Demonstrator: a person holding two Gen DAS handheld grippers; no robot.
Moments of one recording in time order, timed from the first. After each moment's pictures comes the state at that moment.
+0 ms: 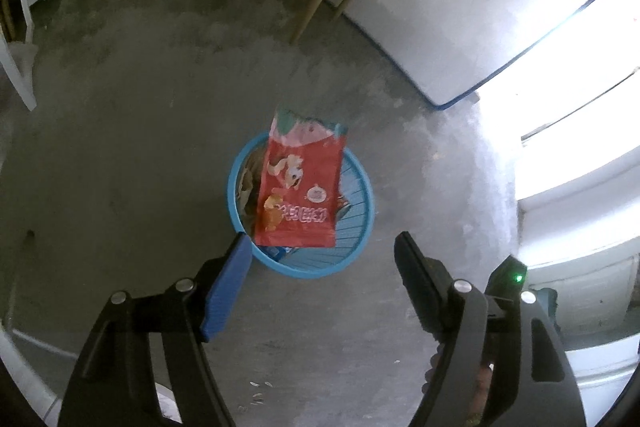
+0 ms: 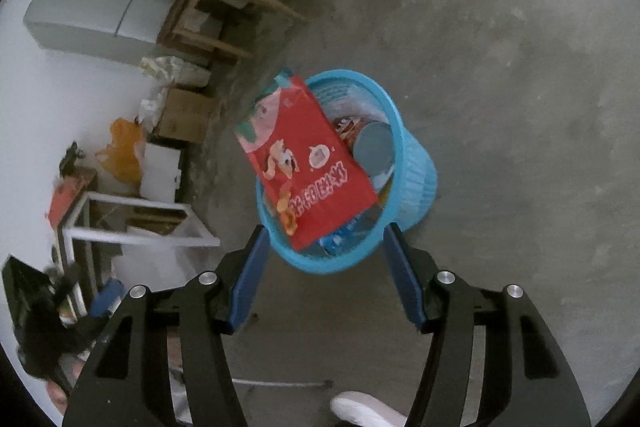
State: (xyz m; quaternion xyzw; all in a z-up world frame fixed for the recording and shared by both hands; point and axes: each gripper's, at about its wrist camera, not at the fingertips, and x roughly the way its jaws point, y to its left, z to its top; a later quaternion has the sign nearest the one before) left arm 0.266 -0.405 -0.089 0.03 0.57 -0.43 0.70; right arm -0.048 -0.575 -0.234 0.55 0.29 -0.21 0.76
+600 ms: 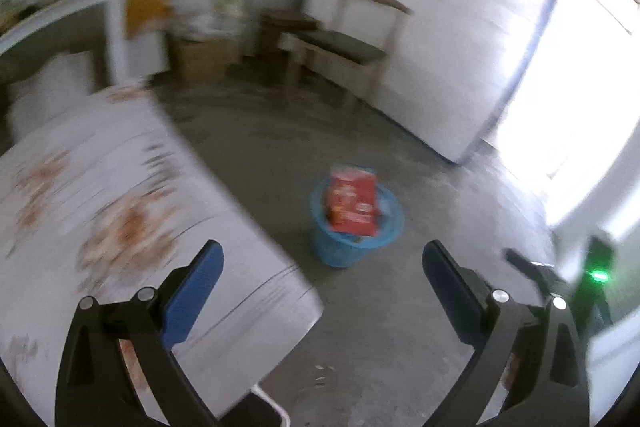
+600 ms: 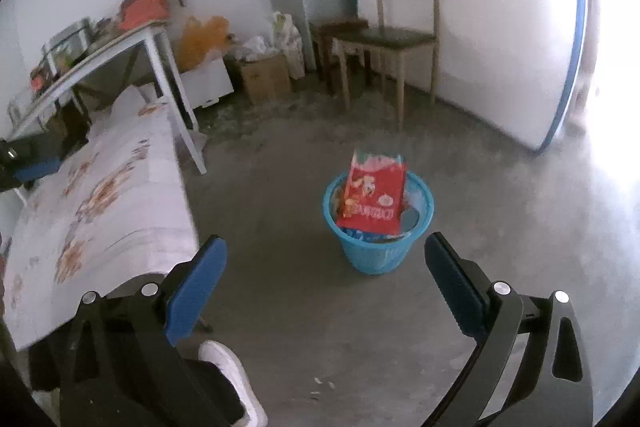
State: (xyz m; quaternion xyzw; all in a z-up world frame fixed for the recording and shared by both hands) left arm 0.079 -0.147 0.040 0.03 0.39 -0.34 0.86; right arm -0.121 -0.313 -0.050 0.10 0.29 -0.21 0.93
